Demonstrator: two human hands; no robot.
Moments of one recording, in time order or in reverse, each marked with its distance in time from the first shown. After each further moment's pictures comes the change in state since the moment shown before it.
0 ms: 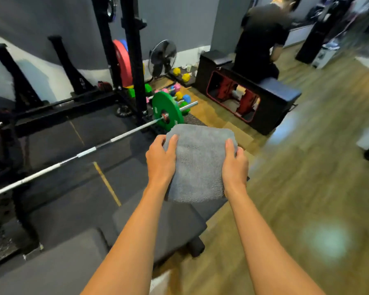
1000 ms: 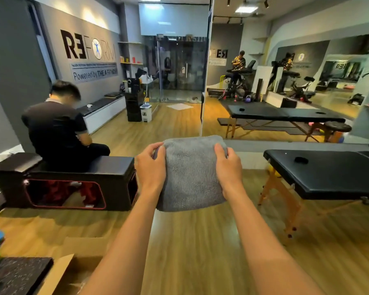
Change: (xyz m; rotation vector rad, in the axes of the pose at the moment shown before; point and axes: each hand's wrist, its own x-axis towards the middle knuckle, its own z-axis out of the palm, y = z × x) left_hand -0.042 0.384 0.645 -0.373 -0.610 0.429; right_hand 0.379 -0.058 -0.575 -0.009 0.766 -0.123
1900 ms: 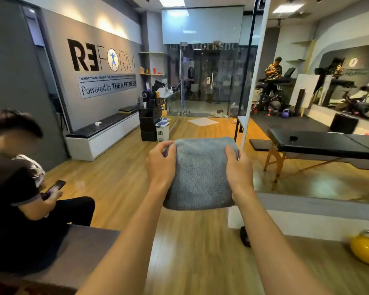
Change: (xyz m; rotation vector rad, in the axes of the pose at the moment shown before) left_hand 0.724 -0.263 0.374 0.108 0.034 0.044; right_hand 0.751 0.118 0.409 0.109 -0.071 -0.025
